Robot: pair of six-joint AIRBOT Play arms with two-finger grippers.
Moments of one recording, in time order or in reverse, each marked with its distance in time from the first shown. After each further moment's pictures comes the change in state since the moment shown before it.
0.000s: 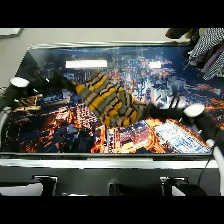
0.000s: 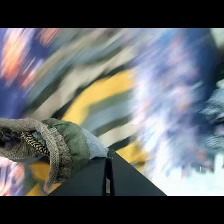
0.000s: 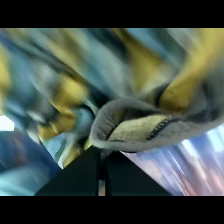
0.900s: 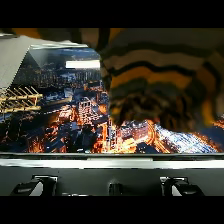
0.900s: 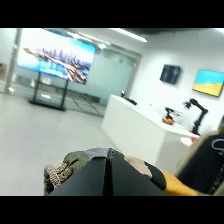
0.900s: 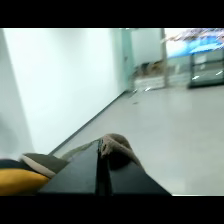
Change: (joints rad) left arm 0.097 0.786 0.417 0.489 -0.024 -0.152; right arm -0.021 0.305 1.160 -0.499 0.058 0.142
